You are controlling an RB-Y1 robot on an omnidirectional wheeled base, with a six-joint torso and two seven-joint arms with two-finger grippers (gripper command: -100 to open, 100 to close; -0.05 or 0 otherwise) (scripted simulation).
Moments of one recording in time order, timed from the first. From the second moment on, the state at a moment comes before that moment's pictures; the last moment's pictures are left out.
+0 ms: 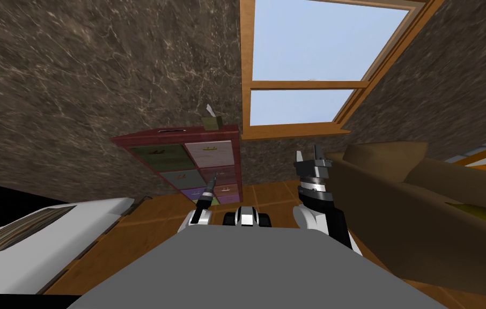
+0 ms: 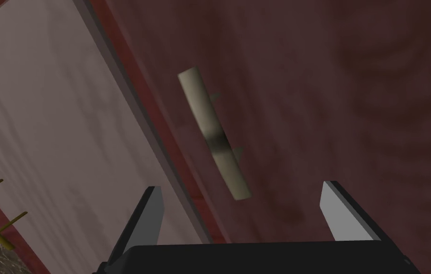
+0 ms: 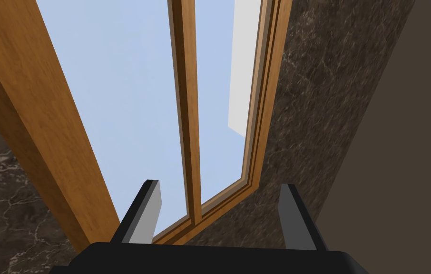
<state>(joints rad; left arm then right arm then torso) 0.30 0.12 0.02 -1.50 -0.12 -0.54 -0.14 0.49 -0.05 0.04 -2.37 -0.12 -0.40 -0.09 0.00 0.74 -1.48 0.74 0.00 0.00</state>
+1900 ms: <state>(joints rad) 0.33 0.09 -0.01 -1.63 -0.14 -0.38 -0.10 0.49 -0.05 0.04 -2.37 -0.12 -0.40 -0.09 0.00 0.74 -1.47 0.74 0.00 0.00</state>
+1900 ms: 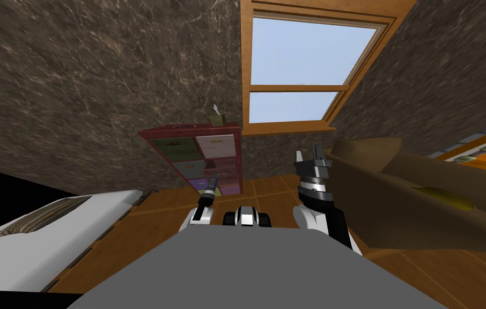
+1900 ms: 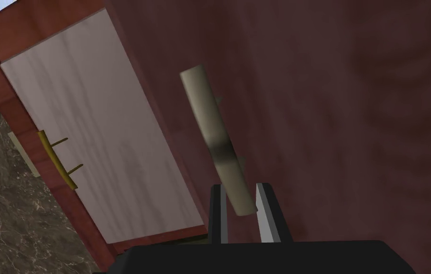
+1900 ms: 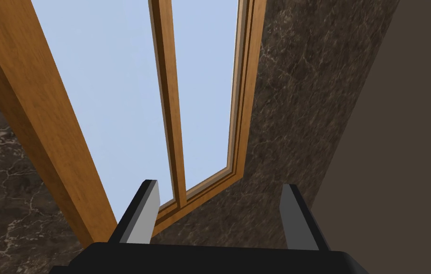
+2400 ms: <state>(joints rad) 0.34 0.11 -0.02 -1.74 -0.14 -0.29 -0.09 0.49 -0.05 0.04 -2.37 -0.12 -0.40 -0.09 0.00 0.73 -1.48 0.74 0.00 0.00</state>
